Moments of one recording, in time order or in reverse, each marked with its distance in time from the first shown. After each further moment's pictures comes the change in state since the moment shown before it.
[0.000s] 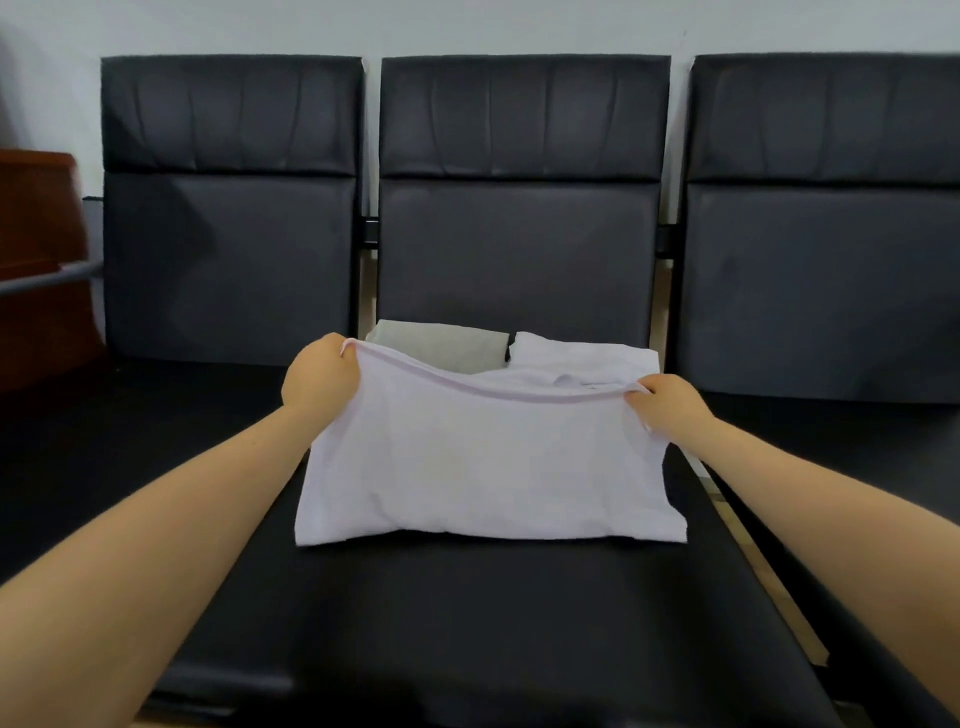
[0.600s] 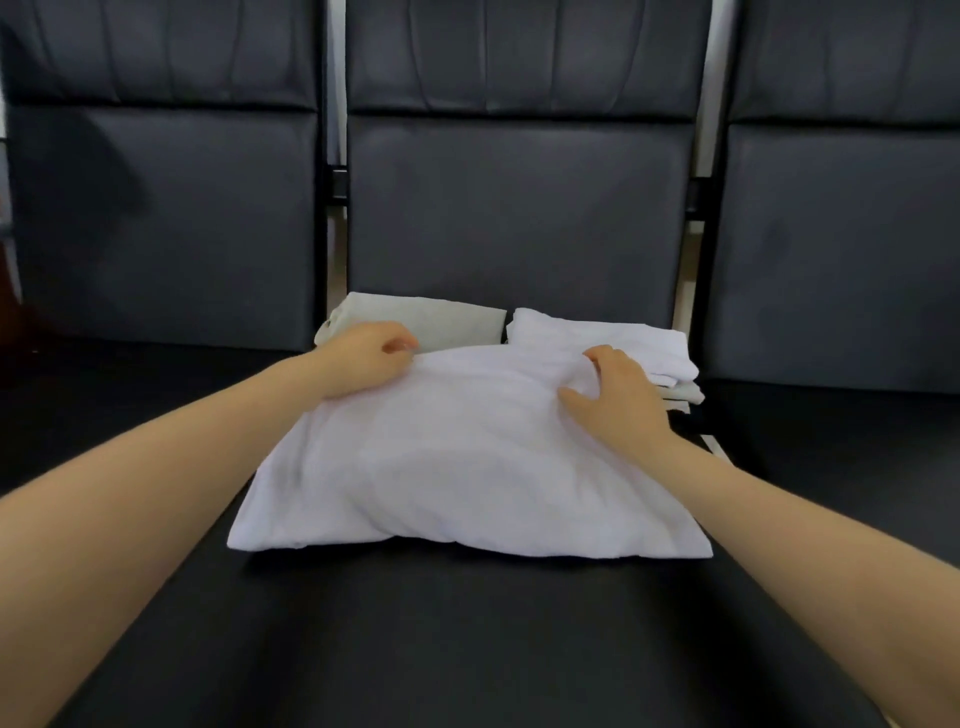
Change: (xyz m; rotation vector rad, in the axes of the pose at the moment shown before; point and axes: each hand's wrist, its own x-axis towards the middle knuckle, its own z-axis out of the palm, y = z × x) left_hand 0.062 0.011 0.074 0.151 -0.493 0.308; right_hand 0.037 -0.016 0.077 -0.011 0.139 -0.214
